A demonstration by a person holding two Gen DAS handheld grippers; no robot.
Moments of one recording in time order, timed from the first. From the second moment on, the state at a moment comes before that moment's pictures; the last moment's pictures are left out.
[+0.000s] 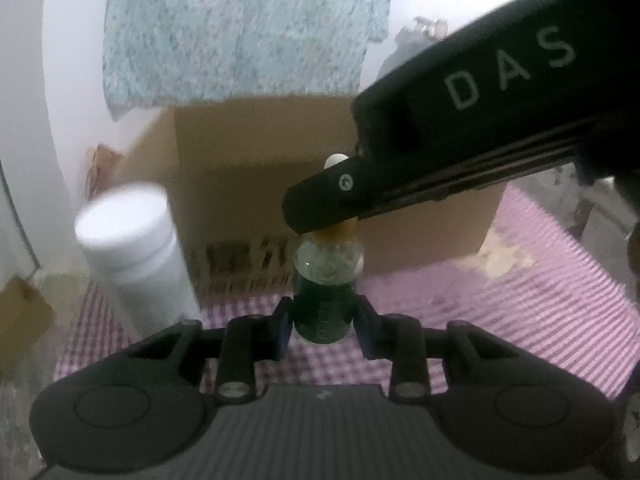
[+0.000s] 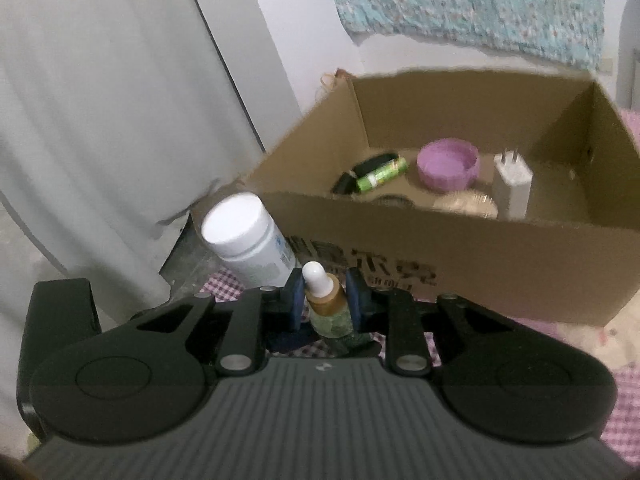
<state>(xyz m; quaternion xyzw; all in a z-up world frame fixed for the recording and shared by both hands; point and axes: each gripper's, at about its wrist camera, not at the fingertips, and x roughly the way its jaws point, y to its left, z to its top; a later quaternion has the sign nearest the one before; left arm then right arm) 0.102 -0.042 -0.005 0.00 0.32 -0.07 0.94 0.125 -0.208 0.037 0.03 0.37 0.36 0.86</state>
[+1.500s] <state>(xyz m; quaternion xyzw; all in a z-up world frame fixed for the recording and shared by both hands) 0.379 -0.091 0.010 -0.07 0.51 -0.15 0.85 0.387 -0.322 0.035 0.03 0.42 0.32 0.85</state>
